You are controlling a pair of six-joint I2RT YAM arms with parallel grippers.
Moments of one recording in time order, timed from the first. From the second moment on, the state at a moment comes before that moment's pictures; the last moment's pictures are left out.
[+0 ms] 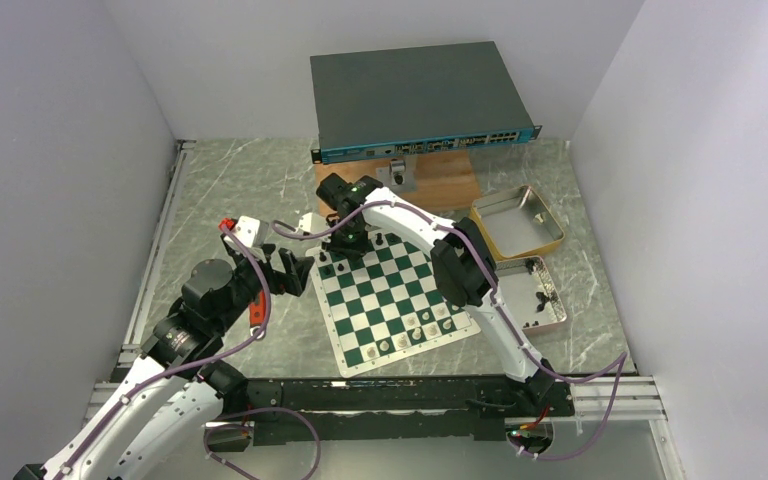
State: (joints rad) left arm -0.59 0.52 0.63 -0.30 -0.13 -0.24; right arm 0.81 2.41 2.16 -1.09 -0.24 -0.71
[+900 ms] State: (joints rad) left arm -0.59 0.52 0.63 -0.30 -0.12 -0.23; right arm 0.81 2.42 2.17 -1.09 -0.24 -0.69
